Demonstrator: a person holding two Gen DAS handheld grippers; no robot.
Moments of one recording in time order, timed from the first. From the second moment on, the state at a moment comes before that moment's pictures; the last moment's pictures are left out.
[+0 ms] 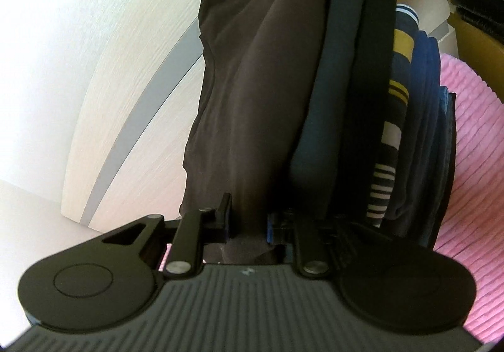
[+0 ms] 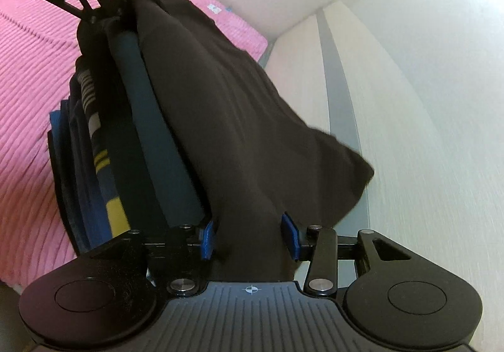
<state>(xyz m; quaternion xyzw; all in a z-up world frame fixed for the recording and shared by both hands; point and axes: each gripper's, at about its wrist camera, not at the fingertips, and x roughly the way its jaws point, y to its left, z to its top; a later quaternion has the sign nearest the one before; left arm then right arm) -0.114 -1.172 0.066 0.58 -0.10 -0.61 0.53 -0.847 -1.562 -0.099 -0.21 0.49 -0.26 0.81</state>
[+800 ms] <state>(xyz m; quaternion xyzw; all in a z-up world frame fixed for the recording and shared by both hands) -0.235 -1.198 -0.013 0.54 -0.06 -0.62 0.56 -0.823 -1.522 -0.164 -0.12 0.47 -0.35 0.80</state>
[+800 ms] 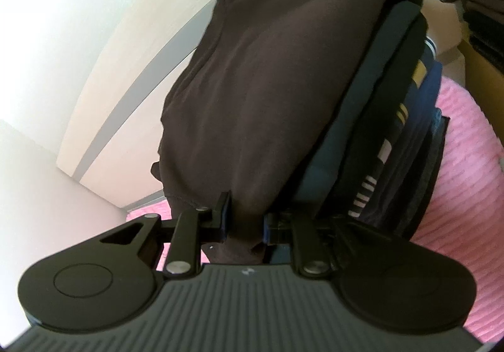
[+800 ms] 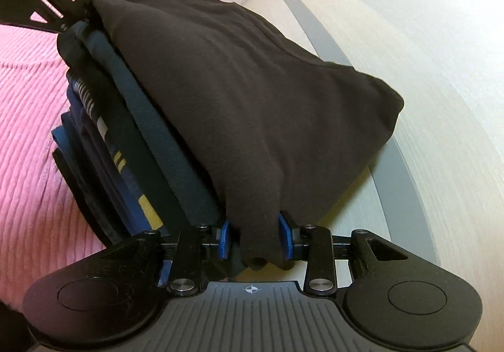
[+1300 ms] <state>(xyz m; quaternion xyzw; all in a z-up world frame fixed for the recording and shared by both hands) -0.321 -1.270 0.043 0.34 0.09 -0.70 0.62 -0.831 -1.548 -0.174 -0.11 0.47 -0.36 0.80</state>
